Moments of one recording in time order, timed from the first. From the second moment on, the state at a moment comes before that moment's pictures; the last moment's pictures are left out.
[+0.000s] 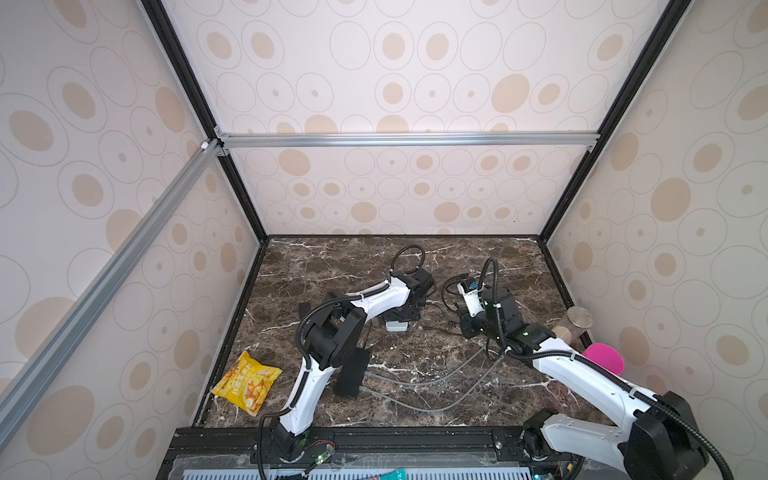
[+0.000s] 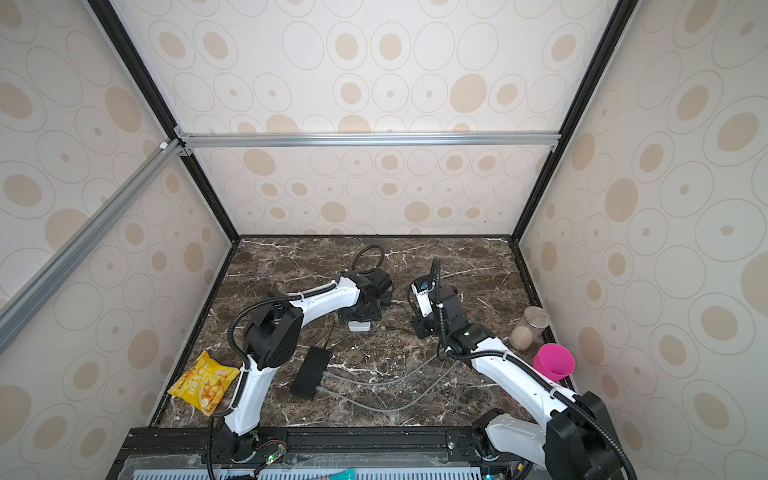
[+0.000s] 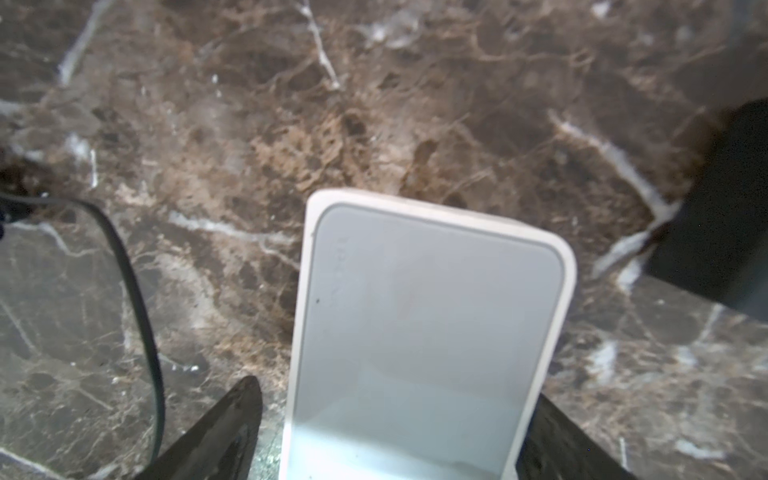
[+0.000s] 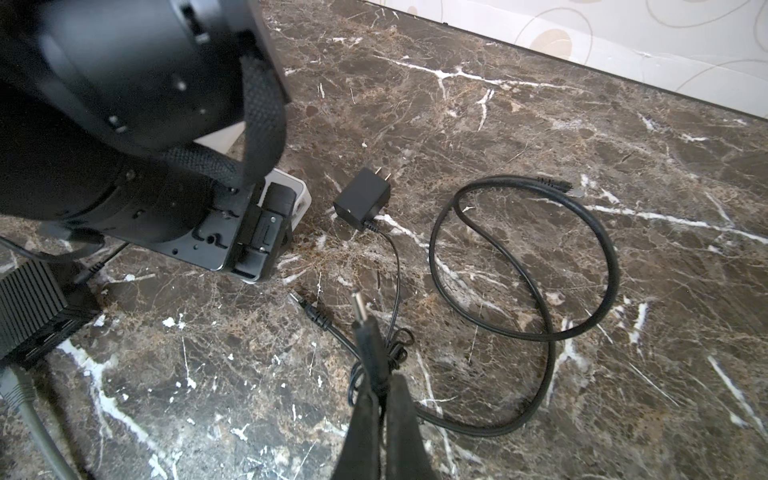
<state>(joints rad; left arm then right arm) -0.73 2.19 1.70 -0.96 -0.27 -0.90 0.50 1.14 0.71 -0.22 0.01 0.03</state>
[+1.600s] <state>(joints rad) -0.67 1.34 1.25 -0.41 -0.02 -0.14 0.50 1.17 1.04 -0.54 0.00 0.03</state>
